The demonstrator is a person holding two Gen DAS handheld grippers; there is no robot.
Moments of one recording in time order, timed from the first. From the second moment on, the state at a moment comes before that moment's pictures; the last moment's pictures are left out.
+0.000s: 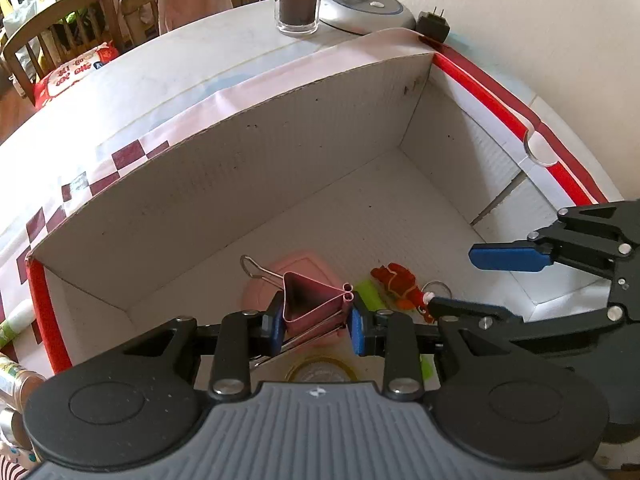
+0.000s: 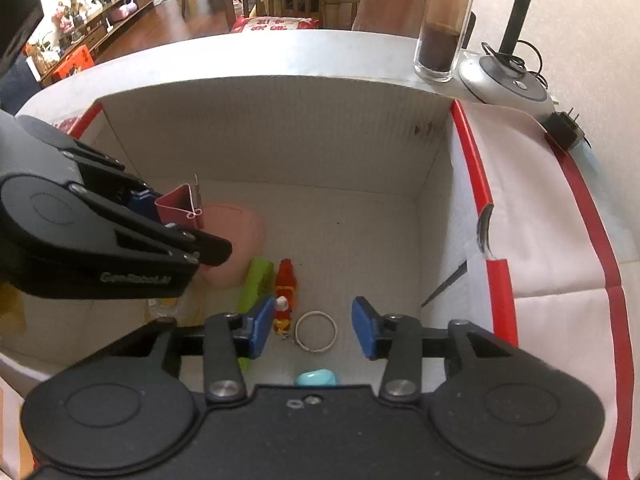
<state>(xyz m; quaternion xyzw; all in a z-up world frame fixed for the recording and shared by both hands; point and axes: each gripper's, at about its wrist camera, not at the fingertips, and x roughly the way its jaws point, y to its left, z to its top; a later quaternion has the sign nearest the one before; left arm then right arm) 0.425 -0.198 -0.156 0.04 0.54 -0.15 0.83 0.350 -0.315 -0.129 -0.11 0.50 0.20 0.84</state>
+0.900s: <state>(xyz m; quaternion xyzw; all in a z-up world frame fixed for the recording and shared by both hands) 0.371 -0.172 -0.097 0.01 0.47 -0.18 0.86 0.324 -0.321 -0.089 -0.06 0.45 0.19 0.87</state>
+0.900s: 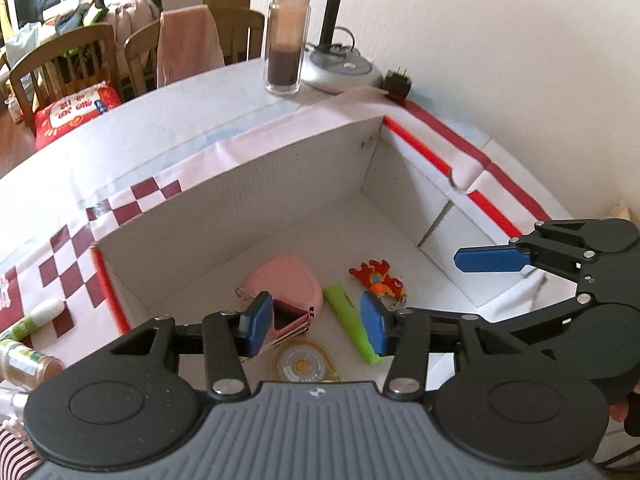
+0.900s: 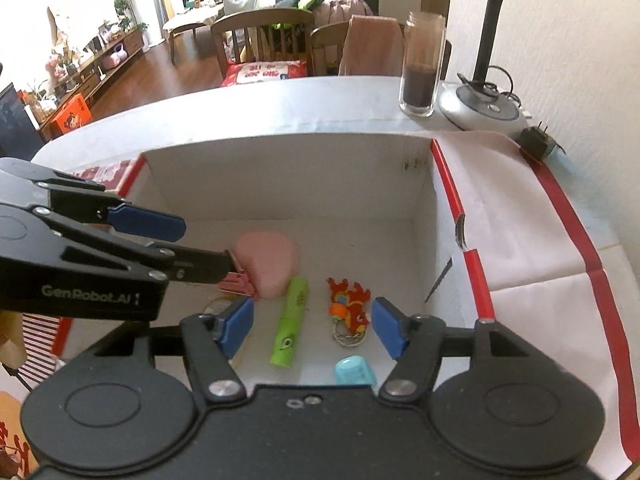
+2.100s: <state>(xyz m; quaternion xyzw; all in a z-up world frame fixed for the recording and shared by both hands) 0.220 0.058 -0.040 -0.04 0.35 -0.13 0.93 0.189 -0.175 -0.040 -0.03 0.36 0.20 0.91</state>
